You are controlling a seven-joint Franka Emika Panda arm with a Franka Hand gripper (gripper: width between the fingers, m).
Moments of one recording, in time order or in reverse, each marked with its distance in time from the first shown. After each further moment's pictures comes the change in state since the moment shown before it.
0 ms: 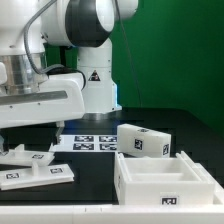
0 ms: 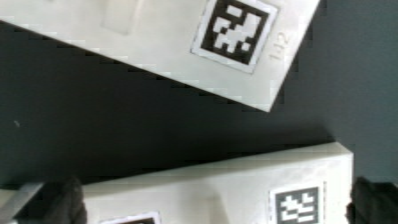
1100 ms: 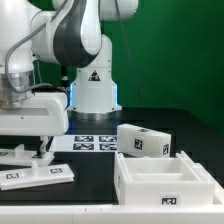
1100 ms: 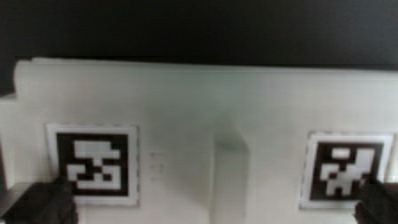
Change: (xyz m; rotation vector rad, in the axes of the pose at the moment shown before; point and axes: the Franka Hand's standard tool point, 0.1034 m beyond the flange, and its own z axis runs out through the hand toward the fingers) arm -0.049 0.029 0.029 -0.056 -0.027 0.279
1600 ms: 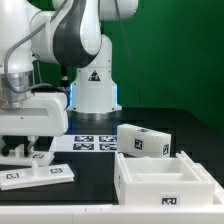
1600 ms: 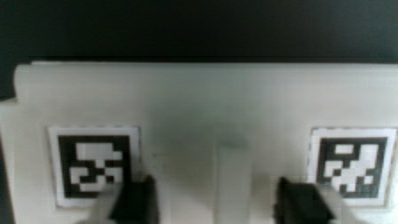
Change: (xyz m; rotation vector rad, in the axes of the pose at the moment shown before) arm -0.001 0.000 0.002 0.000 -0.003 0.000
